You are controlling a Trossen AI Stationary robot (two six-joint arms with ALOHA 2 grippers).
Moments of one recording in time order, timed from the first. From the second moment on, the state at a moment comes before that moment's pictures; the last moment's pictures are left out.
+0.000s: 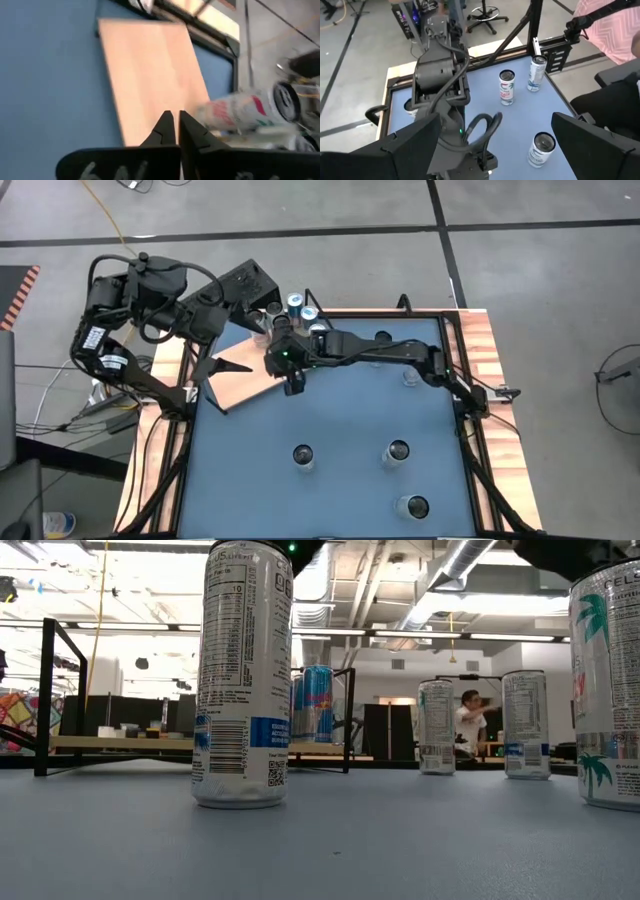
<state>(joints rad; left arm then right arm) 0.10 1.45 2.31 -1.27 0.22 0.25 -0.07 2.26 2.33 -0.79 0.20 -0.51</state>
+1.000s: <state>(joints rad) 0.10 1.52 2.31 -1.26 0.14 0.16 0.00 2.07 2.33 -1.02 0.44 -0.57</state>
